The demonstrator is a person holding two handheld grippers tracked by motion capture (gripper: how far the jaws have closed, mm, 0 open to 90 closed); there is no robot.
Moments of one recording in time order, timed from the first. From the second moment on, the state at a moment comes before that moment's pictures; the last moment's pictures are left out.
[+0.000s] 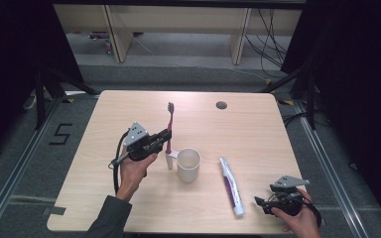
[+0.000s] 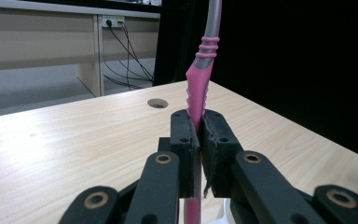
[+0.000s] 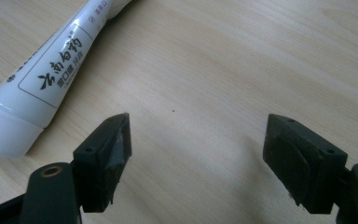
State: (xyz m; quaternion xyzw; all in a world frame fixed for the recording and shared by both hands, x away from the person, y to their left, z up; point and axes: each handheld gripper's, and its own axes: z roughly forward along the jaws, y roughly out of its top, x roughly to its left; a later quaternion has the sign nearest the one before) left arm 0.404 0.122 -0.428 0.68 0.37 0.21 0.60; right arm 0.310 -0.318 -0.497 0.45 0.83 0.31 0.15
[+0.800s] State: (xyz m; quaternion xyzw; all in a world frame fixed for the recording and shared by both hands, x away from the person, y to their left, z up) left arm 0.395 0.128 -0.452 0.69 0.37 0.20 0.58; right arm 0.311 -0.319 -0.498 0.44 0.83 0.30 0.15
